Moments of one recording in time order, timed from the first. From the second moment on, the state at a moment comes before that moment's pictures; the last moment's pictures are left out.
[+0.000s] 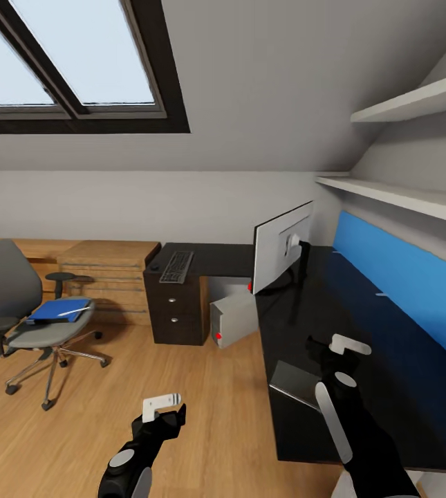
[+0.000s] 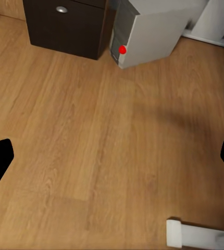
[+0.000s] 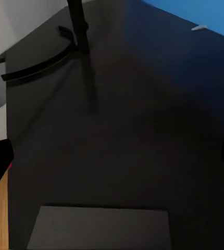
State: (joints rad) left arm -0.09 -0.12 -0.16 -1.36 0.20 0.39 0.24; right arm -0.39 0.04 0.01 -1.30 -0.20 0.32 -0.48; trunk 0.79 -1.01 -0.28
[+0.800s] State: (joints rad) left arm -0.09 -0.12 -0.16 -1.36 0.20 0.39 0.23; right arm -0.47 -0.01 0.01 -1.08 -0.12 0.30 -0.41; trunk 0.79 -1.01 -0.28
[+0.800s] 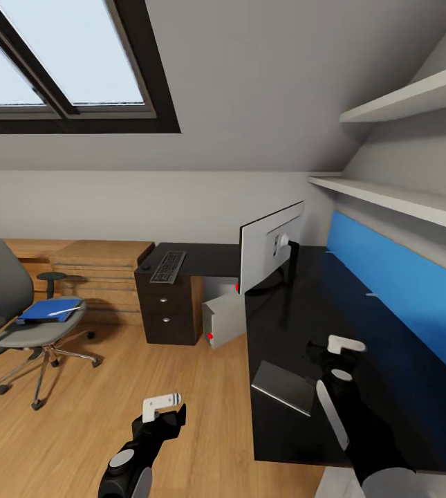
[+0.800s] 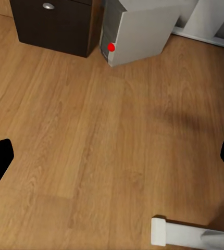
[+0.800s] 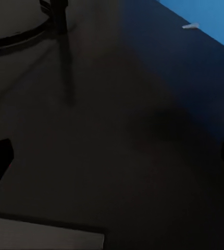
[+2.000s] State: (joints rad) left arm -0.09 -0.12 -0.15 -1.38 0.21 0.39 0.23; right arm -0.96 0.01 0.01 -0.13 -0.12 0.03 0.02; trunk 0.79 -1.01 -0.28
